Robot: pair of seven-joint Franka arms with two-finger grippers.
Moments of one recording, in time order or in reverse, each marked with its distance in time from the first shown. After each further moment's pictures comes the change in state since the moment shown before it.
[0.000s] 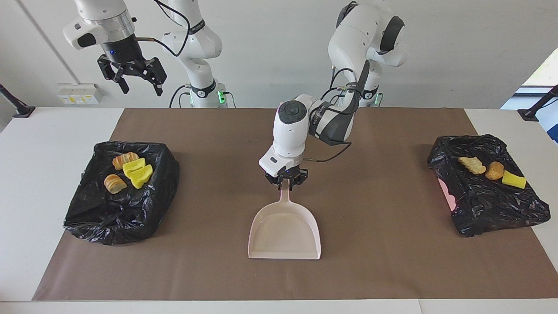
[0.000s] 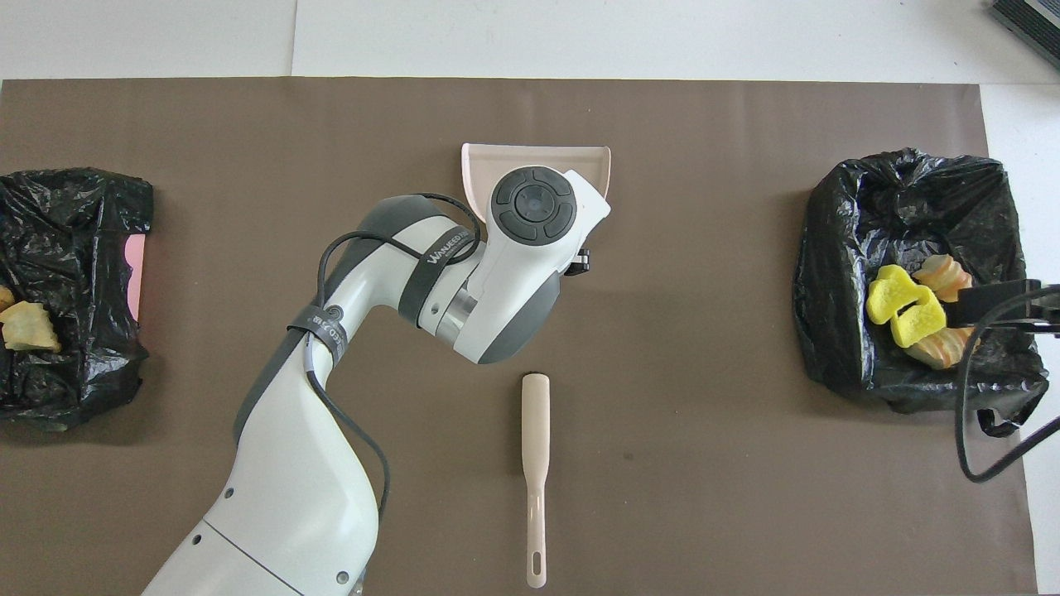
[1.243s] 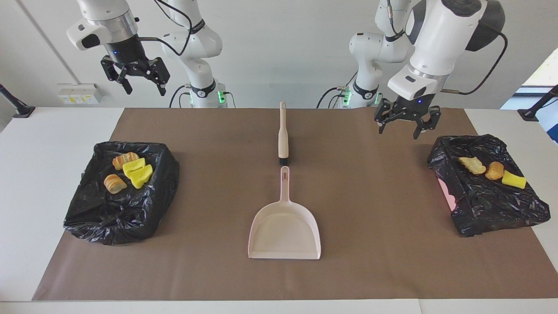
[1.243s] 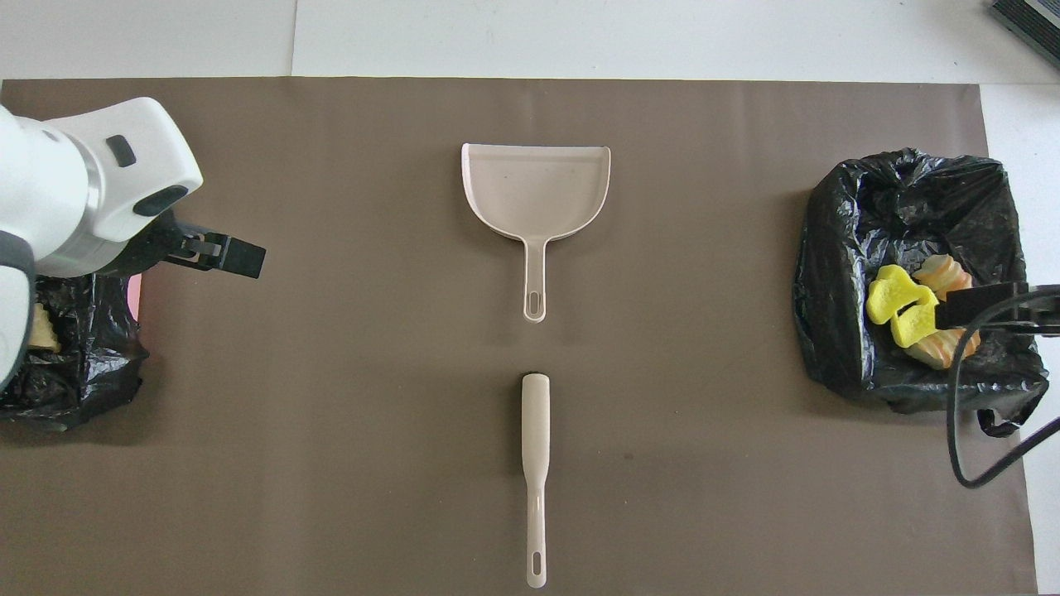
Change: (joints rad) left arm 0.387 -0.611 0.044 -0.243 0.011 -0.374 0.641; right arm 0.109 0.001 -0.079 0.000 0.000 0.000 0.000
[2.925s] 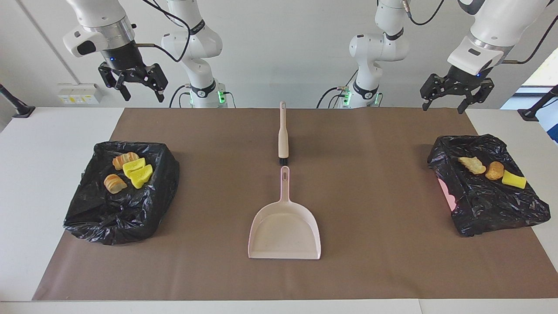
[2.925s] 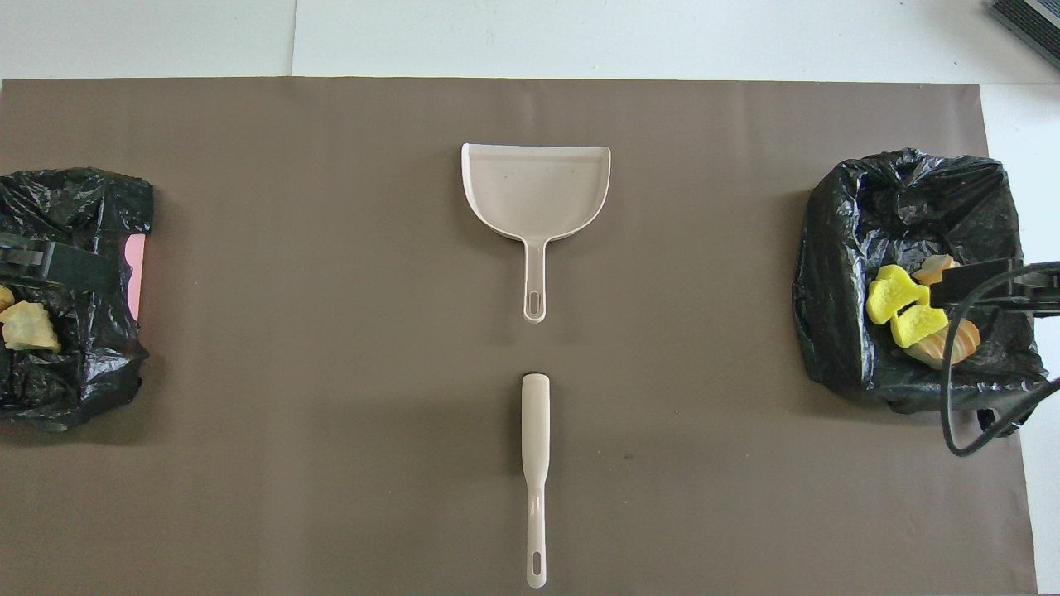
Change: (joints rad) left arm 0.151 -0.025 -0.005 0.099 -0.008 -0.180 0.049; right arm -0.009 0.037 -0.004 0.019 0.016 0.032 0.000
